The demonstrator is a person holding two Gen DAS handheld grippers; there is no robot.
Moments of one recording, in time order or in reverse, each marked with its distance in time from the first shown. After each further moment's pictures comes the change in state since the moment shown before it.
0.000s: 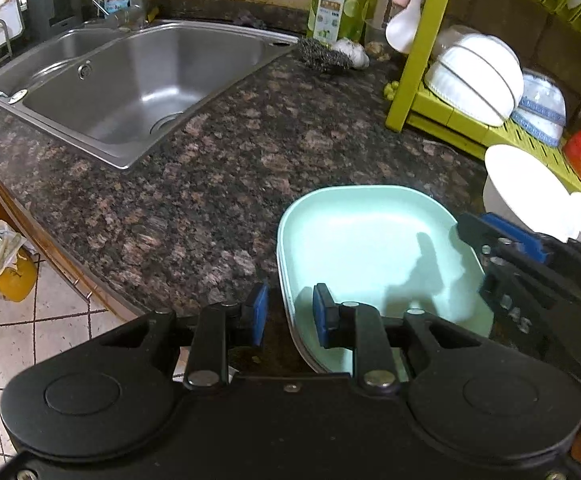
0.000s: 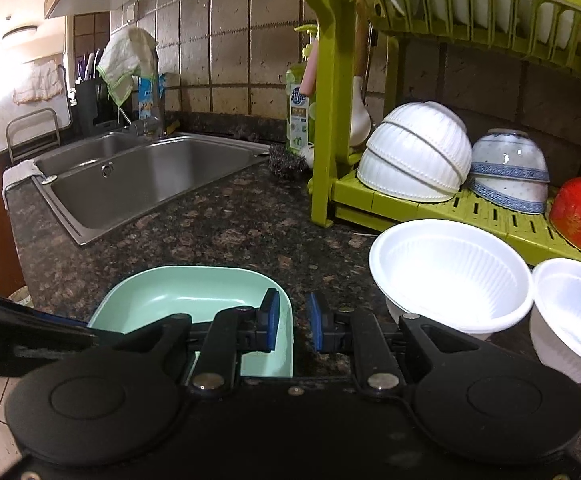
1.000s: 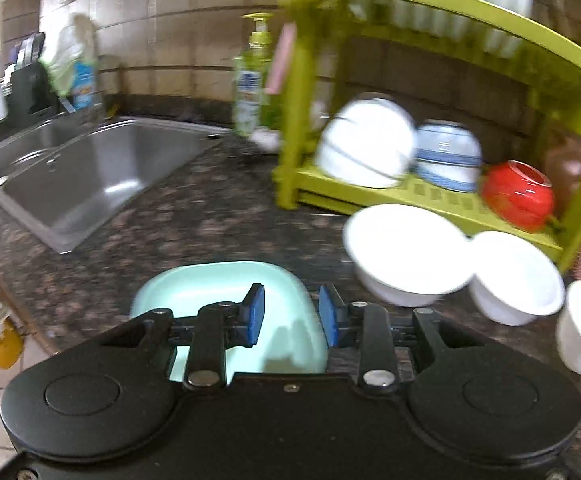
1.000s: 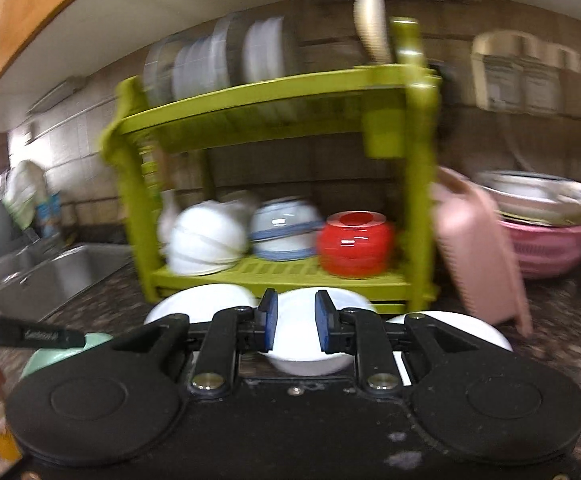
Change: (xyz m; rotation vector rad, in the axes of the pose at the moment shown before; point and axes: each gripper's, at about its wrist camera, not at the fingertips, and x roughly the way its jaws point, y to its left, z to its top) left arm -0.043 -0.111 -0.010 0.094 -0.276 -0.045; right arm -0.163 -0.154 -0.030 0.253 -0.238 -0.285
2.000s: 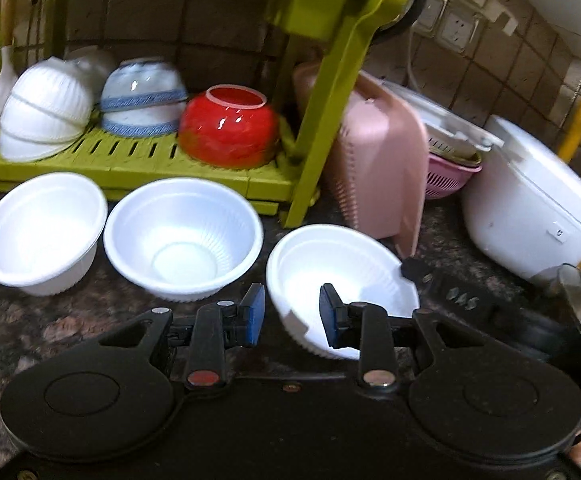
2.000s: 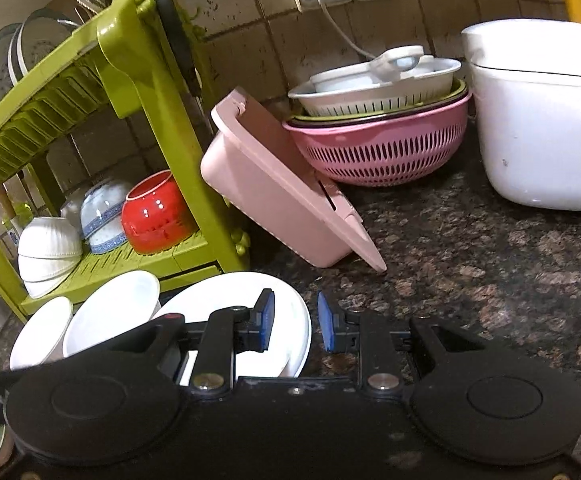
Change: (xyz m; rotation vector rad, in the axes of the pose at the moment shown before) left arm 0.010 -0.180 -0.015 0.190 0.153 -0.529; right arm 0.040 -0.146 -0.017 0.301 0.185 -0.234
